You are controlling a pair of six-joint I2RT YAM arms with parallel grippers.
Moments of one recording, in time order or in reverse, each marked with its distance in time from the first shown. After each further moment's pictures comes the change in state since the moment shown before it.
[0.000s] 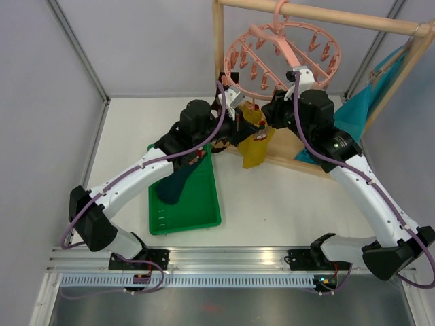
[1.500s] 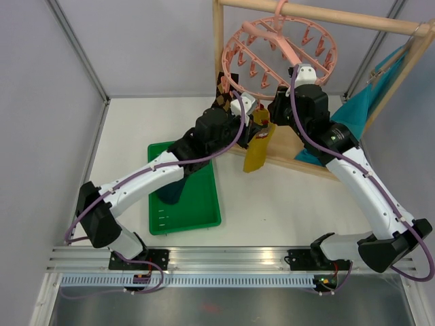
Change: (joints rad) left arm -0.114 0.050 0.016 0.018 -0.330 0.150; right arm 0.001 0.075 0.093 -0.133 0.159 0.056
